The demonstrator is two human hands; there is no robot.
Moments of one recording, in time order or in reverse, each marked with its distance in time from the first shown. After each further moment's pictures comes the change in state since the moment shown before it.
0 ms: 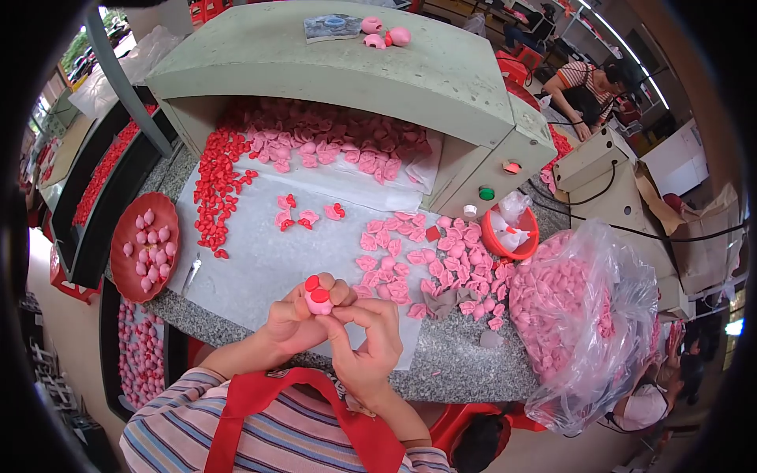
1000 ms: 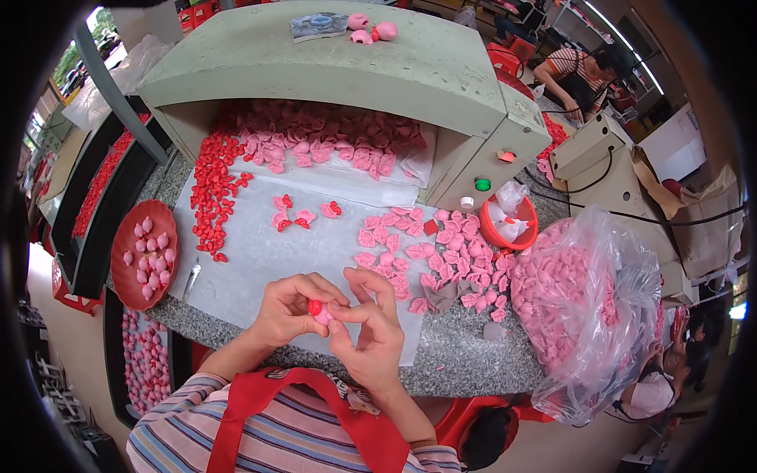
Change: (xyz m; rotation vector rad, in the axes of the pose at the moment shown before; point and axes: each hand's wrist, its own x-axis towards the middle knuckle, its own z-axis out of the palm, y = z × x) left_hand -0.001 0.017 0.002 0.793 -0.028 0.216; right_hand 0.006 0.017 -0.012 0.447 -0.177 0.207
